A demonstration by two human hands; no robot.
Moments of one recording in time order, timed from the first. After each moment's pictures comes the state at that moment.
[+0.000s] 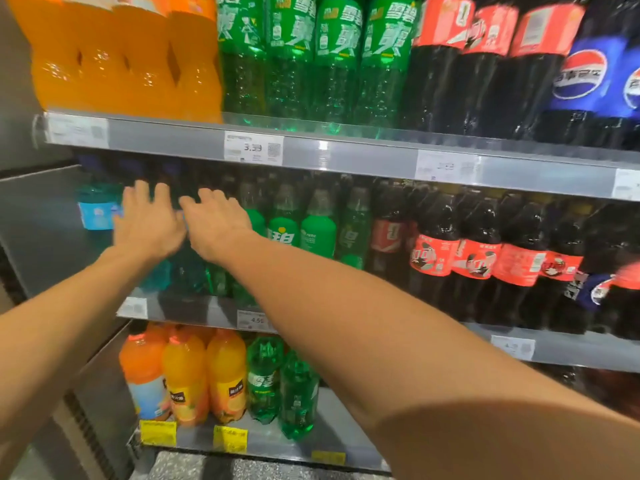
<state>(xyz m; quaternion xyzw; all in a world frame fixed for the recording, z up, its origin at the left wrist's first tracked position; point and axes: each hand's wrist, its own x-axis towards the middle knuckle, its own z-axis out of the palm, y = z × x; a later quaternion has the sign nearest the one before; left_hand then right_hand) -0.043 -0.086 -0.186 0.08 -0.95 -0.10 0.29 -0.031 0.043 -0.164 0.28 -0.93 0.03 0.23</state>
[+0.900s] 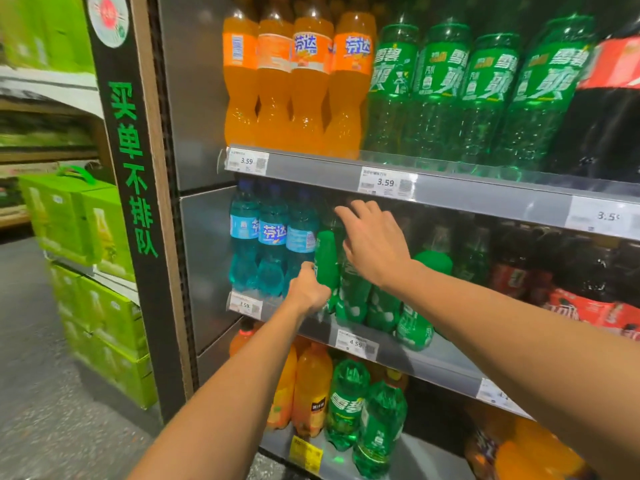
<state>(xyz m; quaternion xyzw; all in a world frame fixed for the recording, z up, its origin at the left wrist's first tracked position) -0.002 -0.035 -0.228 0.15 -0.86 -0.49 0.06 -0.025 0.088 -0.152 0.28 -0.90 -0.01 0.34</state>
